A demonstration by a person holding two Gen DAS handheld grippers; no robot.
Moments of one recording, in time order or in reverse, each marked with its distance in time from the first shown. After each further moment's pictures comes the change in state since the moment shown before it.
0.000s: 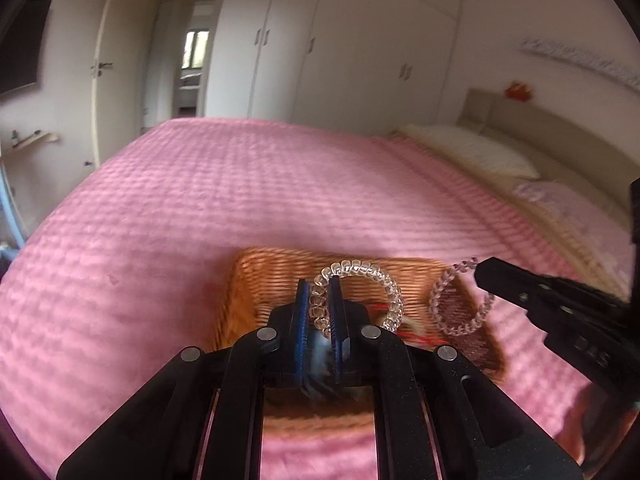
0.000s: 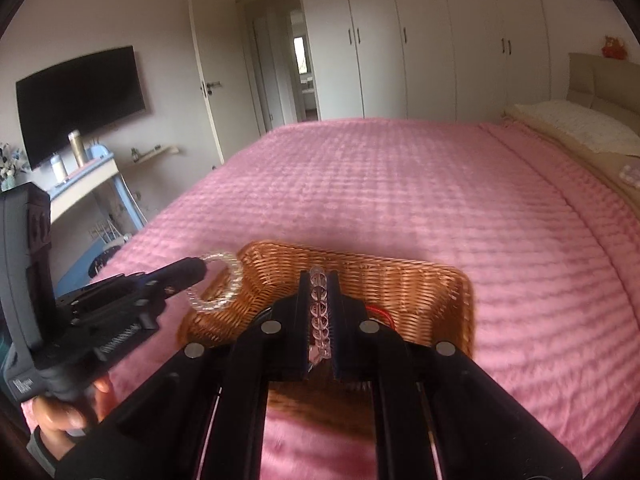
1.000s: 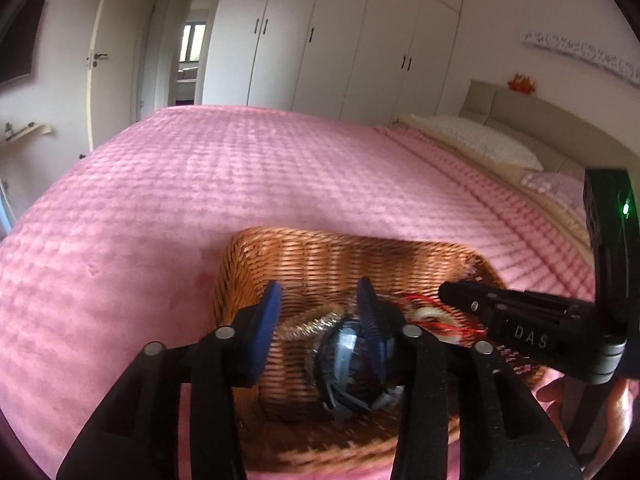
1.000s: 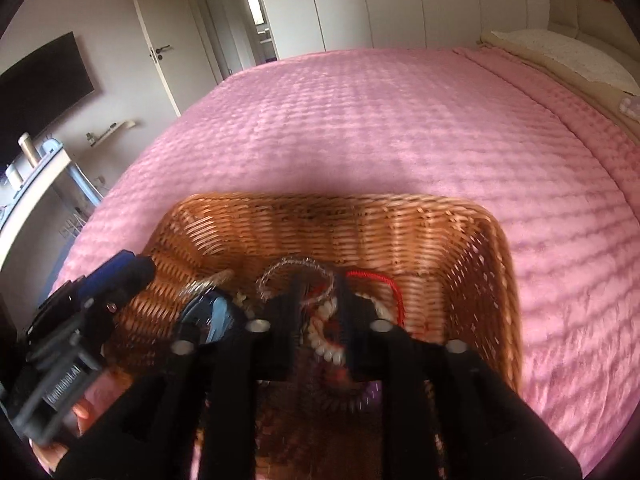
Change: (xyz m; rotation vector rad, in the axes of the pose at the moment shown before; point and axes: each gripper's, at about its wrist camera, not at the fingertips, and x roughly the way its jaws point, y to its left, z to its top) left arm 0.023 0.017 -0.020 -0.013 -0.007 -0.052; right arm 0.064 -0.031 -0.021 0.143 0.163 -0.077
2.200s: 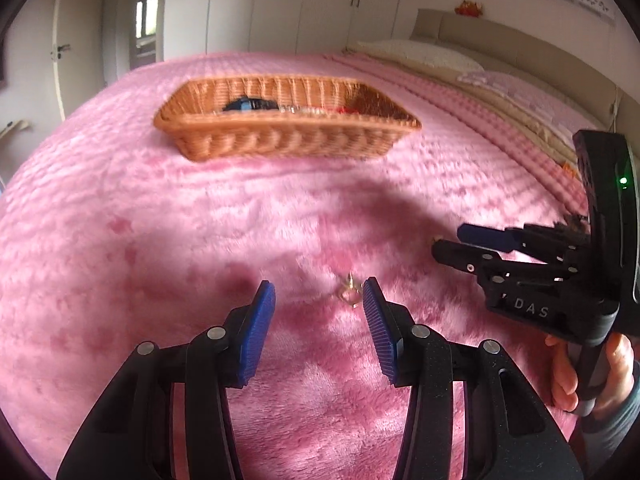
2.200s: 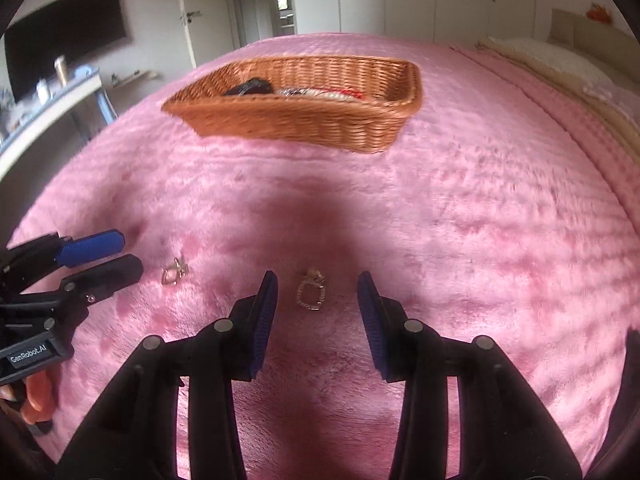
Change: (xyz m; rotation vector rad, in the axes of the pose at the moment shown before) left arm -0.113 -0.074 -0.177 0.143 0.244 -0.053; right arm -0.103 -0.014 -0.211 -0.175 0.039 -0.068
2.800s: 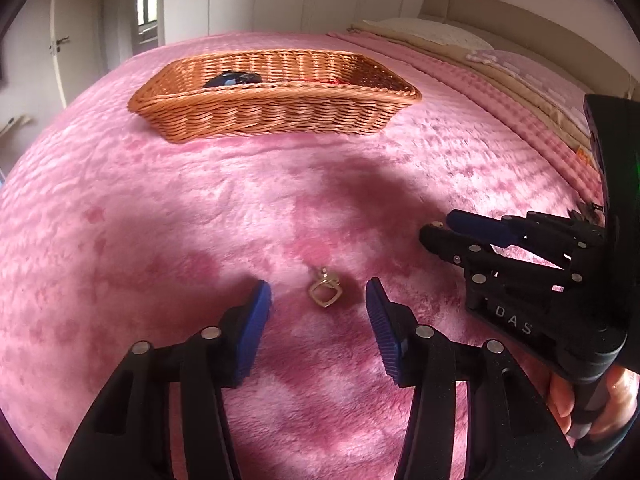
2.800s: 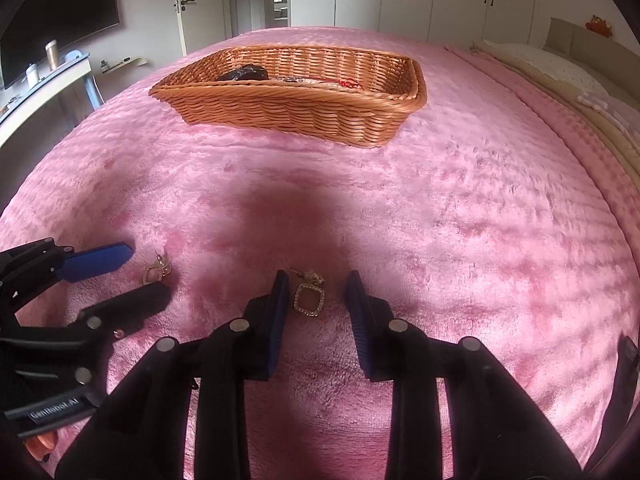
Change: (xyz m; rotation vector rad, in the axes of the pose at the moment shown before) left arm 0.022 -0.024 0.003 0.002 0.062 0.042; right arm 0.009 0.003 0.001 -0.002 0.011 -0.051
